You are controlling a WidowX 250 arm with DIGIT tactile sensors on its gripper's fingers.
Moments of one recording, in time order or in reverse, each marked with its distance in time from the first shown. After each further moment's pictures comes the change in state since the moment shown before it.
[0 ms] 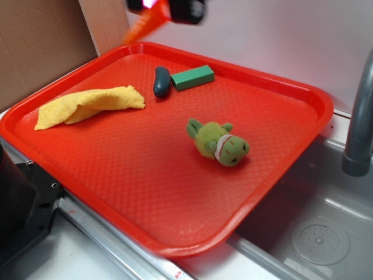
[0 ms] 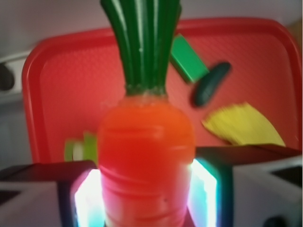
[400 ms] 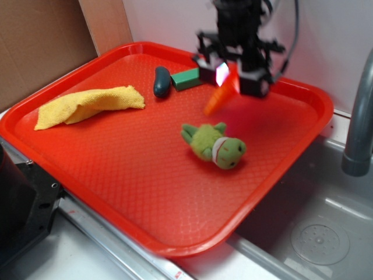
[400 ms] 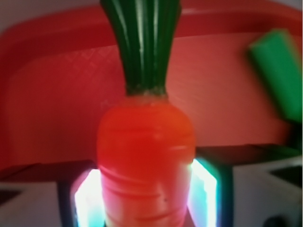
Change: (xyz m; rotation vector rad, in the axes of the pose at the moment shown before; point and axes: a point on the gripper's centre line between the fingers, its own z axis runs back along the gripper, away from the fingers) arm 0.062 -0.046 -0.097 0.031 0.045 -0.032
